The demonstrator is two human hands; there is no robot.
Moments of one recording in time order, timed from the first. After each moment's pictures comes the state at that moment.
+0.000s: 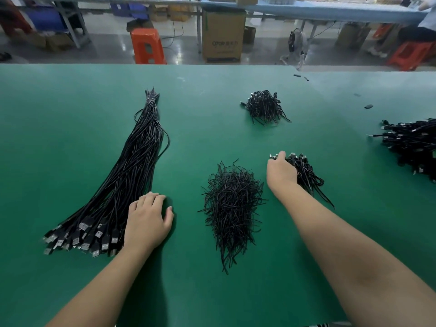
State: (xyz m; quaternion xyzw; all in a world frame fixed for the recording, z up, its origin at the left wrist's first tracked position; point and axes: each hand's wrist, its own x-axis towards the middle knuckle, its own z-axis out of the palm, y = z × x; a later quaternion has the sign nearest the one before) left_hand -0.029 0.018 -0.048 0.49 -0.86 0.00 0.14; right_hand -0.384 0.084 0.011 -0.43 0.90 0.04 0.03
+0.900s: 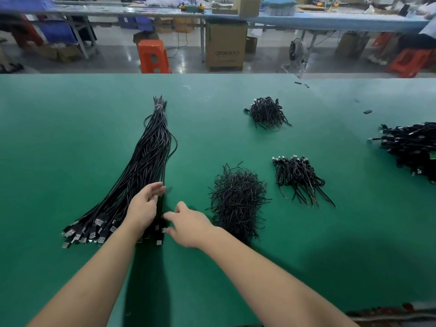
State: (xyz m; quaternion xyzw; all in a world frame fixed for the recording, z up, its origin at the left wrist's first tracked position) left_hand -0.008 -0.018 -0.028 0.51 -0.65 -0.49 0.30; right_hand -0.136 0.087 -0.001 -0.70 0.67 -0.03 0.24
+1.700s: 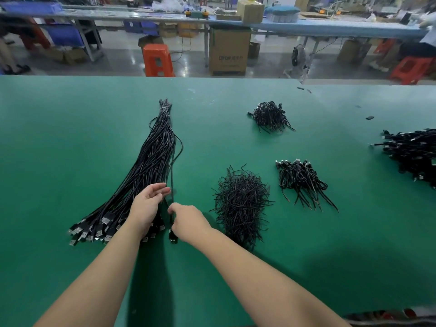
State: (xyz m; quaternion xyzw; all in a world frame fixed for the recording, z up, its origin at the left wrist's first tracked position) left_hand -0.003 -0.023 -0.033 0.48 -0.56 -0.58 0.35; right_hand -0.121 0.078 0.001 -0.60 0.73 -0.15 0.29
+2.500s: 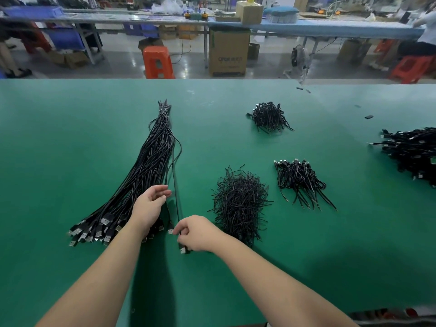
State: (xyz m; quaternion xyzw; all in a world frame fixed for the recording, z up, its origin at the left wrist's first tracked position) left_hand -0.006 -0.018 -0.030 0.50 -0.60 -0.54 0.32; right_hand -0.141 0.112 0.013 -0.57 0.68 -0.15 0.43
